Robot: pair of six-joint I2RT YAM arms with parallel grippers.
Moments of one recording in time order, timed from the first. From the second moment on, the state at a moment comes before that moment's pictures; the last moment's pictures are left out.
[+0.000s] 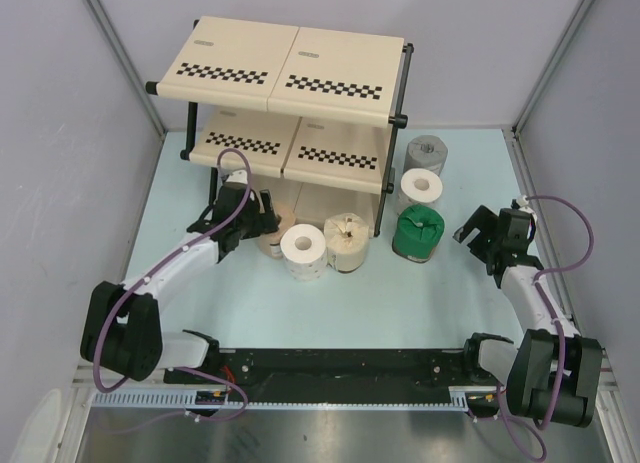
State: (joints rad) left arm -0.34 1.31 0.80 -0.23 -0.14 -0.44; right arm -0.17 1.08 0.54 -0.18 -0.03 0.53
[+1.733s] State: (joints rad) left arm -0.34 0.98 1.23 -0.43 -0.25 -0.46; right arm -0.17 1.12 0.54 -0.15 -0.11 0.53
